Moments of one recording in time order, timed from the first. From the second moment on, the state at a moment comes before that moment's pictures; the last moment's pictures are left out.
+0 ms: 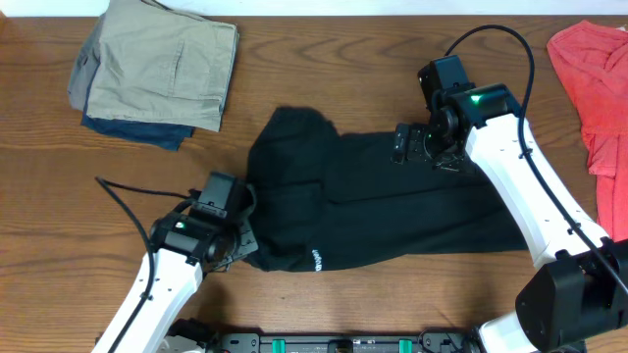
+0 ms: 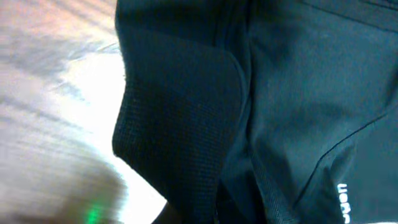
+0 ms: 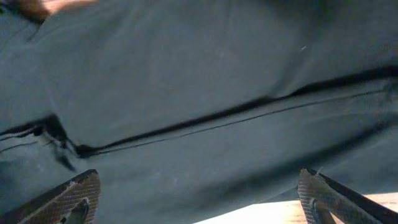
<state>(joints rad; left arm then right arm) -0.32 1.10 0.73 -1.00 0.01 -0.71 0.29 1.70 1.46 -1.17 -0.01 0.51</state>
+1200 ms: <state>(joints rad) -0.24 1.09 0.84 -0.48 0.13 -0.49 0.29 1.70 1.46 -1.08 0.04 0.51</state>
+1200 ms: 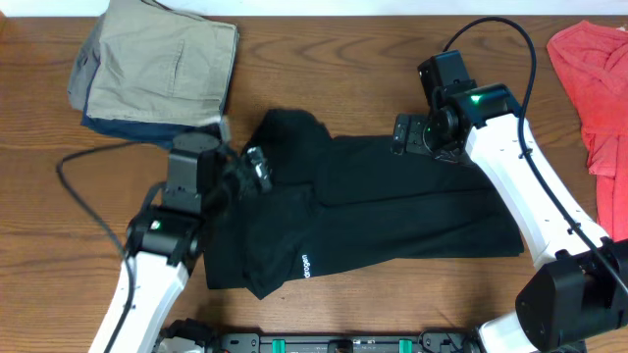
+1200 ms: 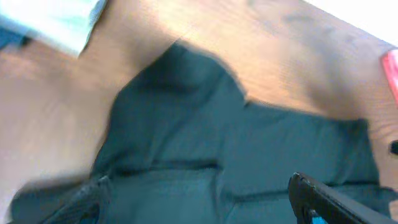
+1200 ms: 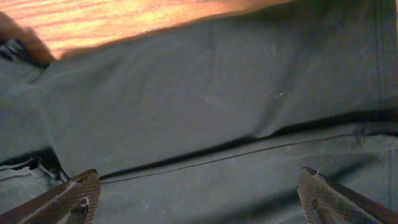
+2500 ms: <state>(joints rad) -0.21 1.85 0.94 0.15 0.10 -0.20 0.29 1.70 1.29 -0.92 -0.01 0.51</state>
